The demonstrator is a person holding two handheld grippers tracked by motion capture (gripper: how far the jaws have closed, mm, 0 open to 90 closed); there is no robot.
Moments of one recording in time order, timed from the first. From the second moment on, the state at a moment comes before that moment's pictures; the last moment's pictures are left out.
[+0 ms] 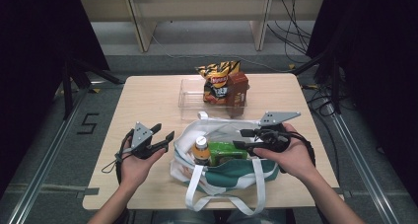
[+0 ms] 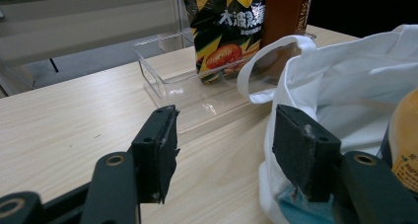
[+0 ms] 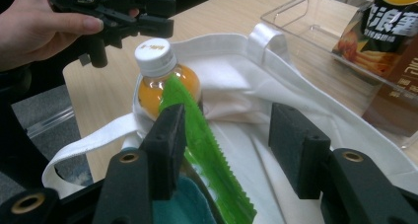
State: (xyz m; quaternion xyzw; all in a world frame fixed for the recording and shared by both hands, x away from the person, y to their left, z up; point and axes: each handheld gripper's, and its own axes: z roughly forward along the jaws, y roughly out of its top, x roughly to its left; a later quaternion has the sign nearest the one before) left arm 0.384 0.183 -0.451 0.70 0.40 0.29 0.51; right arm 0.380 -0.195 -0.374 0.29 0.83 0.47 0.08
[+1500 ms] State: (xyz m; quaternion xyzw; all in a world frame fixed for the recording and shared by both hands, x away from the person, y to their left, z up) left arm 0.384 0.183 -0.451 0.70 0.39 0.29 0.52; right arm 0.380 -0.188 -0.400 0.26 0.87 0.42 0.09
